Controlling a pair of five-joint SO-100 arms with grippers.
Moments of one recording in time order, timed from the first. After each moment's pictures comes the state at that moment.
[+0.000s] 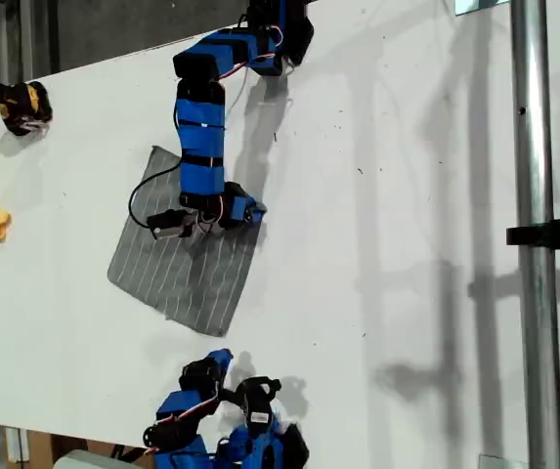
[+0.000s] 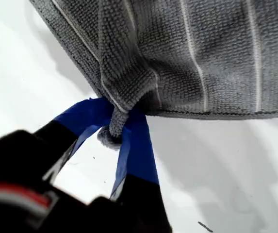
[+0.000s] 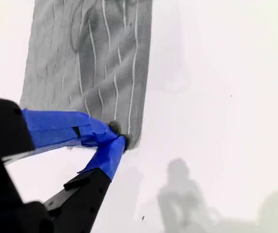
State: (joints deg) arm 0 -26.0 129.3 121.1 75.5 -75.3; arm 1 12.0 54.1 67.3 77.3 63.2
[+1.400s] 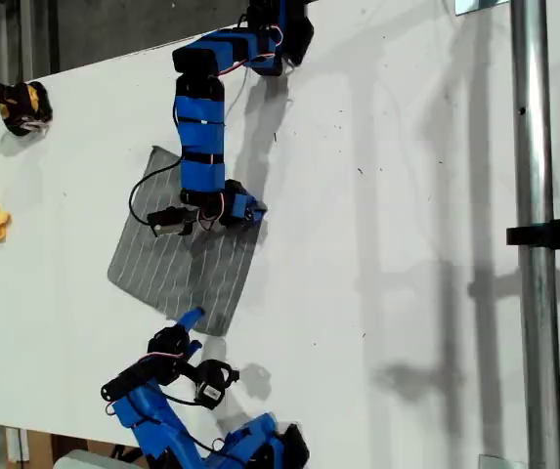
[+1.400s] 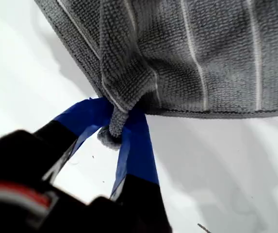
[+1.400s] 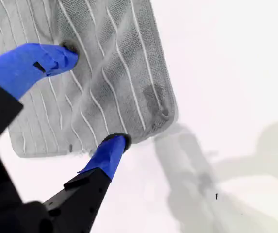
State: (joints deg) arm 0 -40.8 92.6 88.9 88.2 -44.1; arm 1 11.7 56.9 71.6 76.6 63.2
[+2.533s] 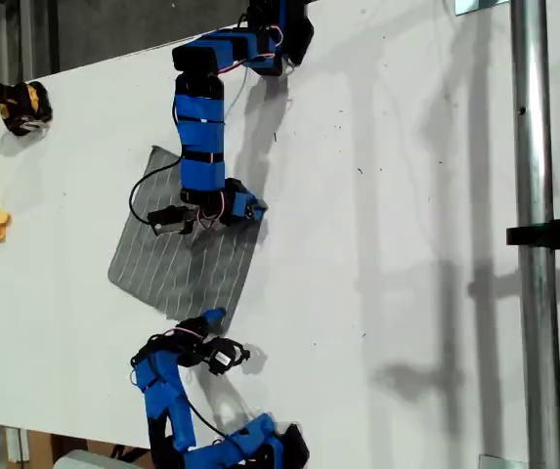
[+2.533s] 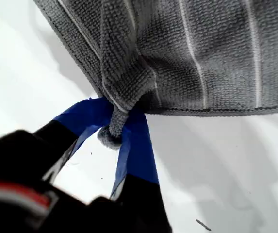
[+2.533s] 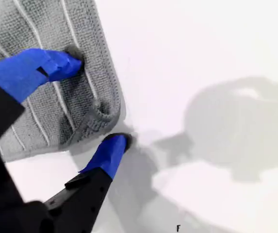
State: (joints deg) arm 0 -44.4 70.8 95.2 73.7 -45.6; arm 1 11.7 57.7 73.0 76.6 63.2
